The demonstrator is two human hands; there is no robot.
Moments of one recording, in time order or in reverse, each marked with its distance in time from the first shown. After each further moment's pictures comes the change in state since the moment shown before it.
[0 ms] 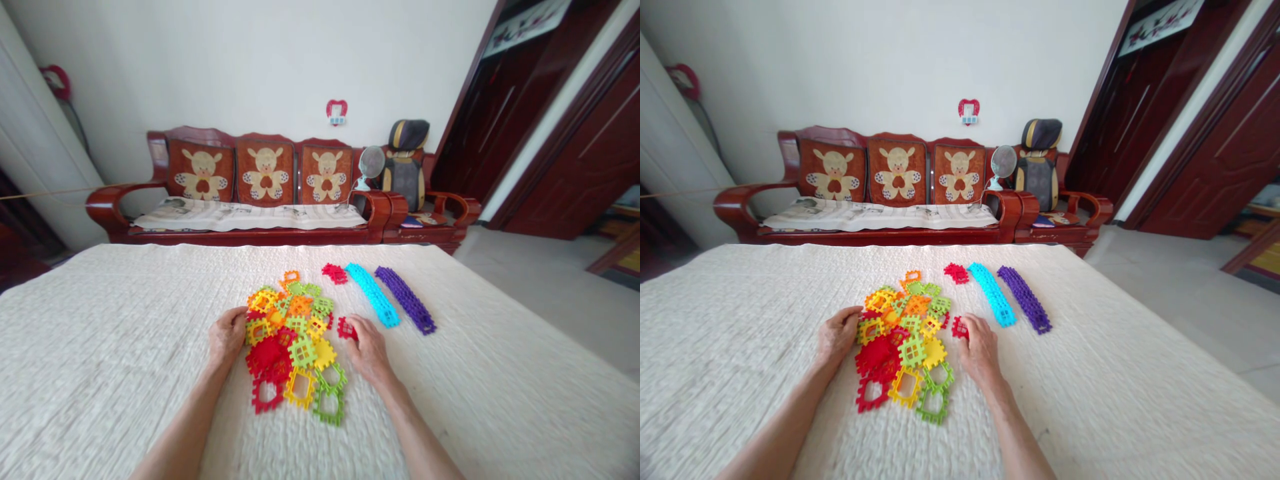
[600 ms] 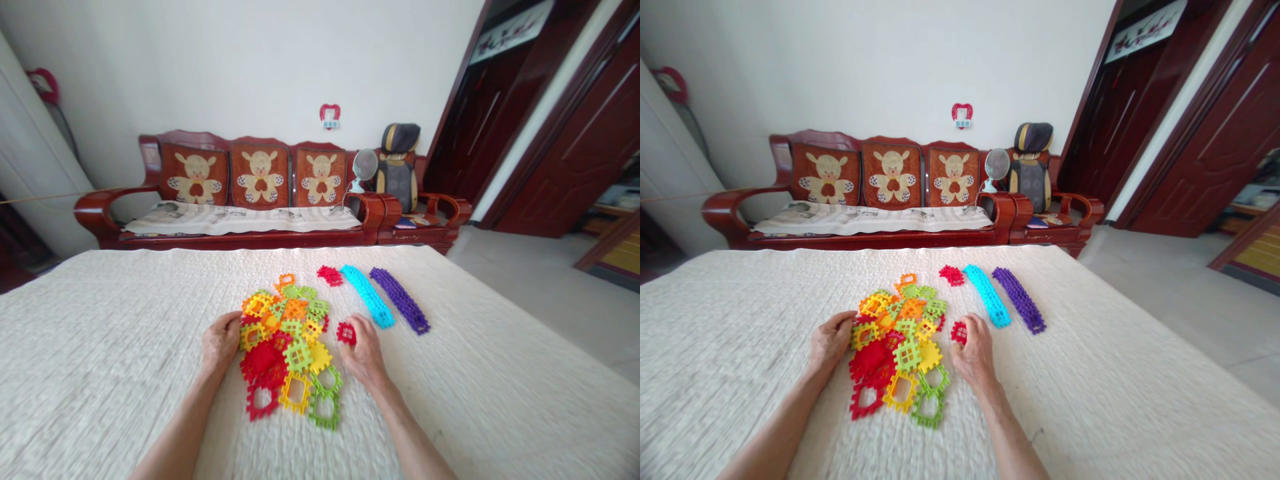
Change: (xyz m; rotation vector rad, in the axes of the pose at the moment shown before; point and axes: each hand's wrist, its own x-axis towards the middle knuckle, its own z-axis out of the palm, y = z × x) left_hand 0.002 -0.005 0.004 -0.004 0.002 -0.019; right_hand 0.001 -0.007 -0.001 -0.014 0.118 0.063
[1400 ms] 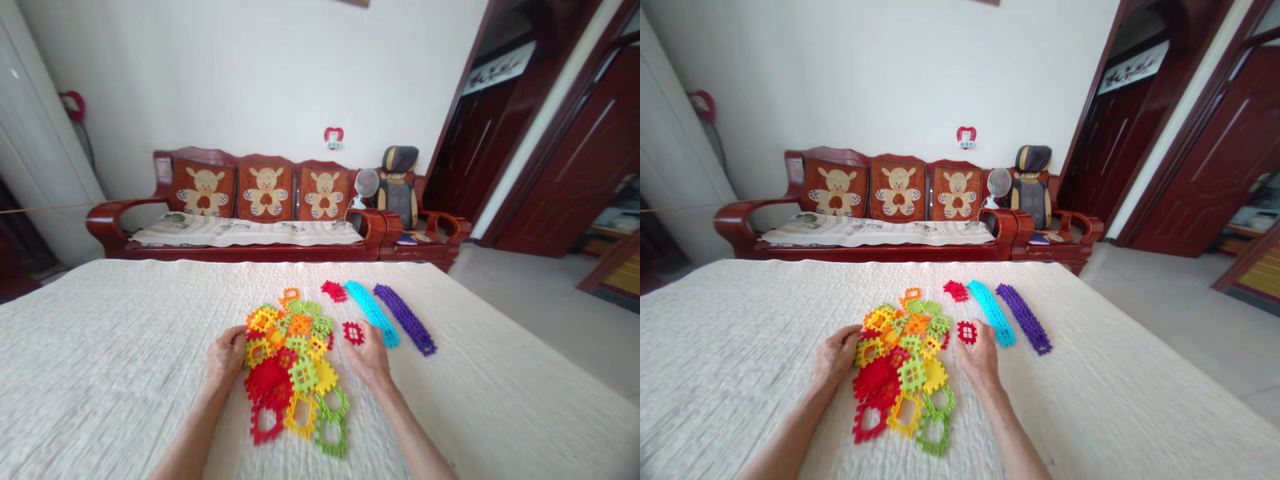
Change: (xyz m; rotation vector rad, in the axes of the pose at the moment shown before) left_hand 0.004 -0.005 0.004 -0.022 -0.046 0.006; right_hand 0.026 0.005 0.011 0.033 0.078 0.212
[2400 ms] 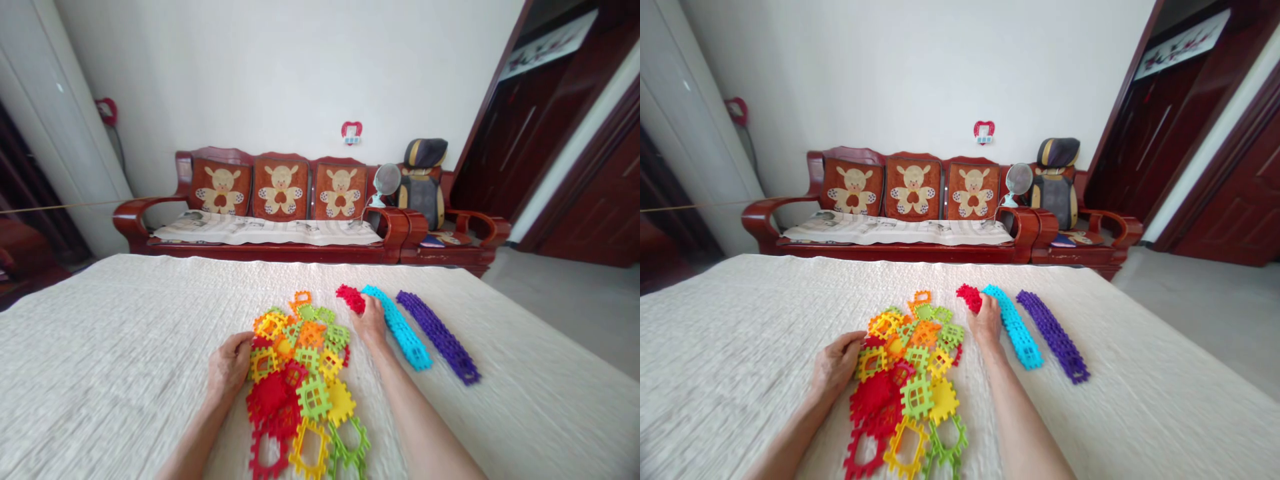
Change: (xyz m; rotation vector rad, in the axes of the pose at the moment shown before) left_hand -0.003 0.006 -0.003 0.032 0.034 0.035; right_hand 0.100 0.045 0.092 -0.101 0.086 -0.144
